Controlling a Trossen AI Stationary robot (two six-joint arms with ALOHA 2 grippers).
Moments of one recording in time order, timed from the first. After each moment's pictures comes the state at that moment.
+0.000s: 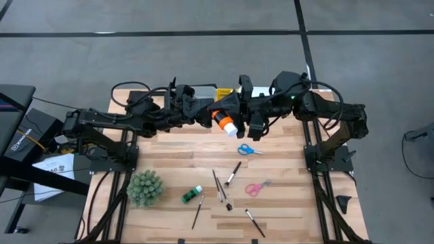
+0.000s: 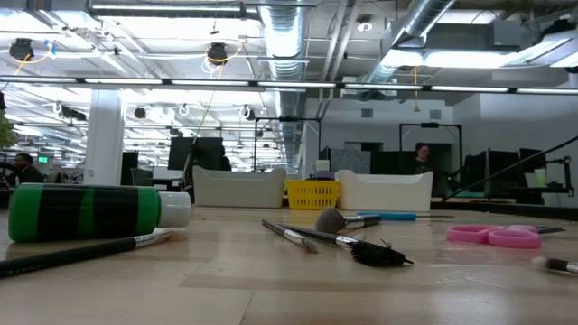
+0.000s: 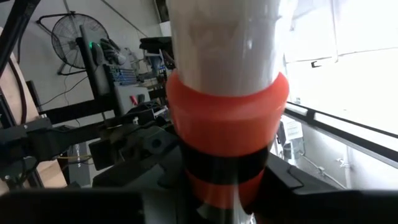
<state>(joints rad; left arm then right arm) -0.05 1.40 1.27 0.74 -0.05 -1.39 0.07 1.60 1.96 -0.25 -0.11 -1.32</state>
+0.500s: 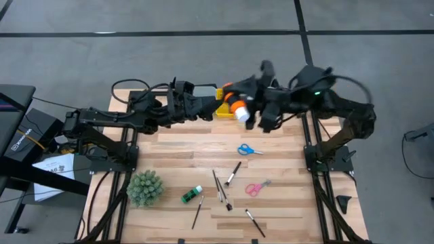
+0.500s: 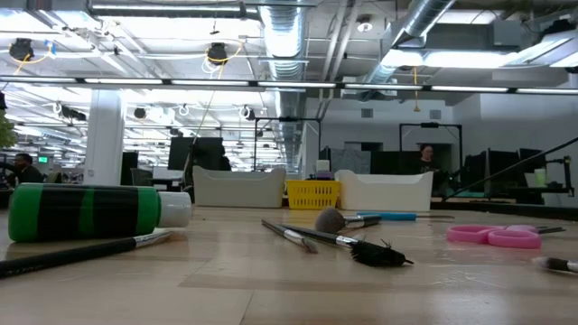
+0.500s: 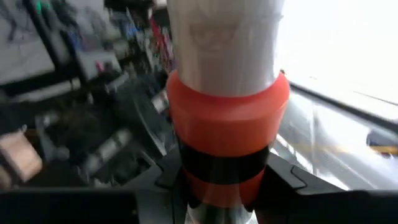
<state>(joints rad) 0.01 1.40 1.27 0.71 0.00 -1.26 0.11 1.55 2.04 -0.32 0.16 -1.32</state>
